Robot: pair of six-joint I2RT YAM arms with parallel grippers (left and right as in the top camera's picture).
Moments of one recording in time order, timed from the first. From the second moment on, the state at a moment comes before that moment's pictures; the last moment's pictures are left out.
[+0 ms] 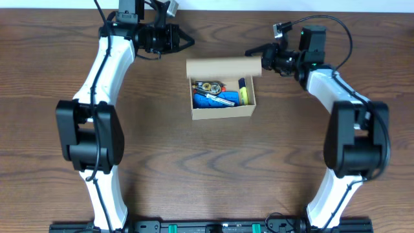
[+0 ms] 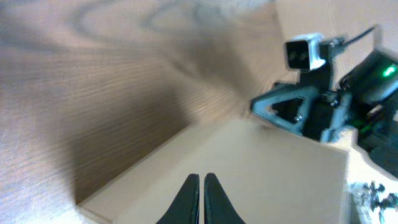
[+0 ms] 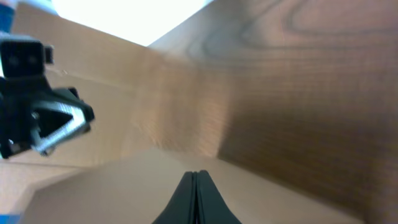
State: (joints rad) left arm -0.12 2.12 1.86 -0.72 0.90 -0.16; right arm 0.01 2.02 1.36 -0.06 -0.97 0.54
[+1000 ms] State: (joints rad) left arm -0.25 1.92 1.69 -1.10 0.61 0.22; right arm 0.21 1.64 1.14 -0.56 -0.45 0.18
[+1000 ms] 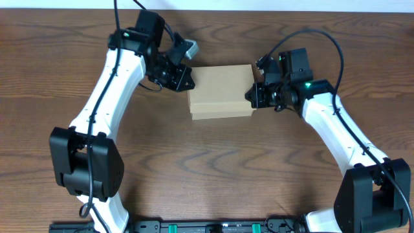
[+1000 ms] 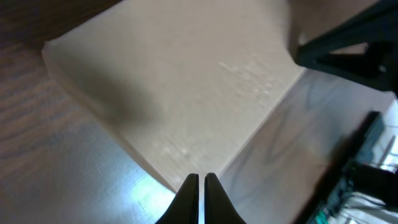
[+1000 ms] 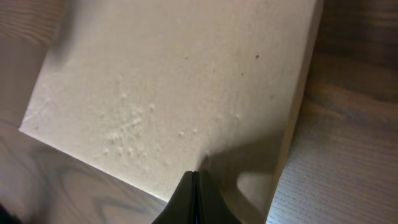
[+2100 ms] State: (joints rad) left arm -0.26 1.92 1.48 -0.96 0.56 0.14; right arm 0.21 1.61 1.07 -0.47 -0.46 0.22
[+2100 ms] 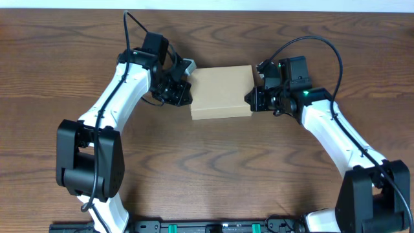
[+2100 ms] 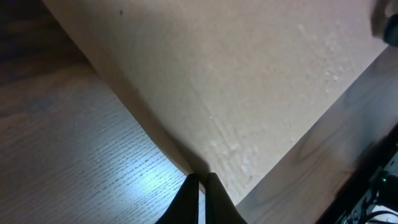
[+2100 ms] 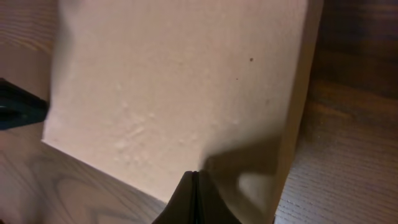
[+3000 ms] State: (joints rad) left arm -0.28 1.28 1.40 -1.16 0.42 0.09; right arm 0.21 0.82 1.03 -1.01 -0.31 0.19
